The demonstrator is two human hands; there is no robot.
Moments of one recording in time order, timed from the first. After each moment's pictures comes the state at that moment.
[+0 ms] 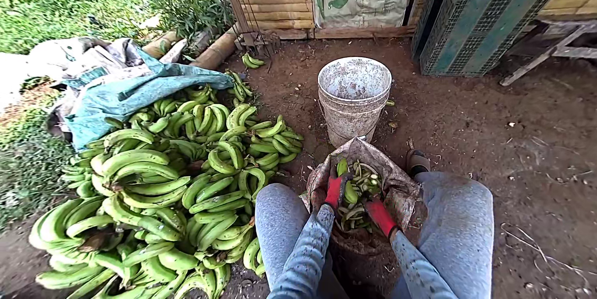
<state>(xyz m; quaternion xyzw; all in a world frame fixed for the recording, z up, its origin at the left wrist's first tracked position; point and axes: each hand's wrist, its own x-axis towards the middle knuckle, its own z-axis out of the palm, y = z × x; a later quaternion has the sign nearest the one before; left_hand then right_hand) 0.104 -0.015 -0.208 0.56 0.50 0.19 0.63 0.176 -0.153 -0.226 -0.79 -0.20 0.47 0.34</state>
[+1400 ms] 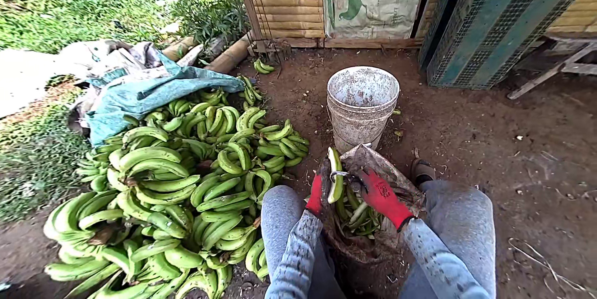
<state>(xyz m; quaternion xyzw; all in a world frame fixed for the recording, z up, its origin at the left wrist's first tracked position) 0.057 0.000 -0.122 0.59 0.42 0.28 0.63 0.198 -0.123 -0.107 -0.77 -0.54 0.22 0.23</state>
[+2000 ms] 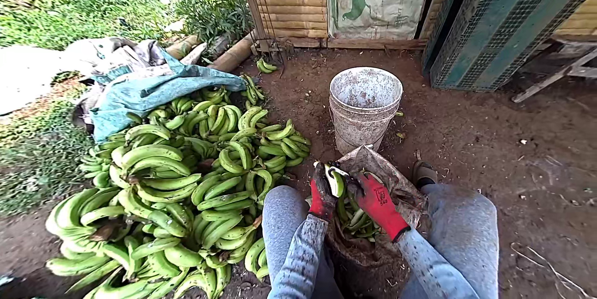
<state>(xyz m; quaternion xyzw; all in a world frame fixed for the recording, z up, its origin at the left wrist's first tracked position) 0.077 -0.009 -0.124 0.29 0.33 0.46 0.77 0.176 -0.126 -0.093 -0.80 -0.50 0.25 0.24</state>
